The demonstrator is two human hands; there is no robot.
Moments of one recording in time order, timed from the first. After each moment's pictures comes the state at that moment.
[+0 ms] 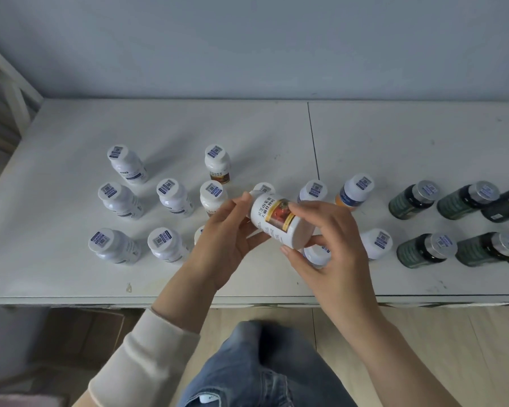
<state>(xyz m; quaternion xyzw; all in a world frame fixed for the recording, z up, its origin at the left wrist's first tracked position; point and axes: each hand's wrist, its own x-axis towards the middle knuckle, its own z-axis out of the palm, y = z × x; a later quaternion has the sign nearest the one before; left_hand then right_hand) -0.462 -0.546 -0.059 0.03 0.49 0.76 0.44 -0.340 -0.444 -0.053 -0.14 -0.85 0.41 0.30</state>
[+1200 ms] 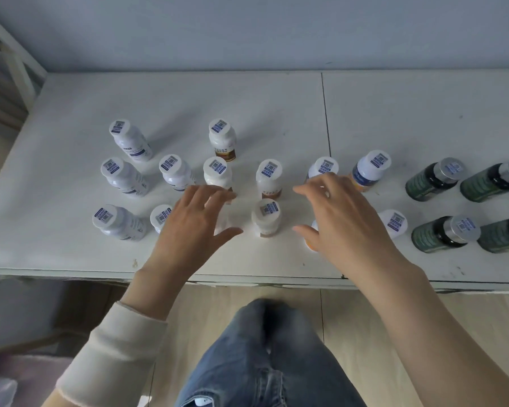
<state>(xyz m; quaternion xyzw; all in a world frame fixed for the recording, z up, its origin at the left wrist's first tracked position) -0.481 -0.598 -0.092 0.42 0.89 0.16 0.00 -0.360 -0.414 -0.050 -0.13 -0.98 0.12 0.04</state>
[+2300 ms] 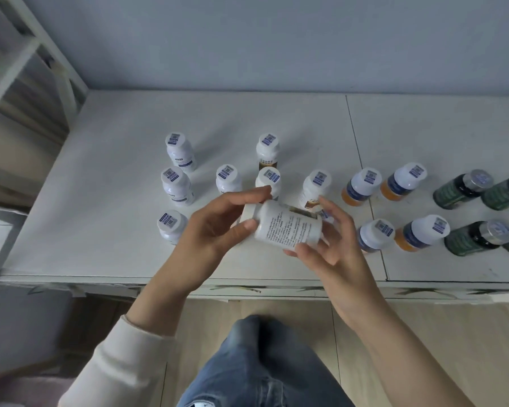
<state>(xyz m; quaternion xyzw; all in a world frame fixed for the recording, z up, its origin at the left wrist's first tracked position) -0.496 -0.669 -0.049 0.30 0.59 0.68 0.32 -0.367 -0.531 -0.060 -0.18 -0.56 0.79 0.16</state>
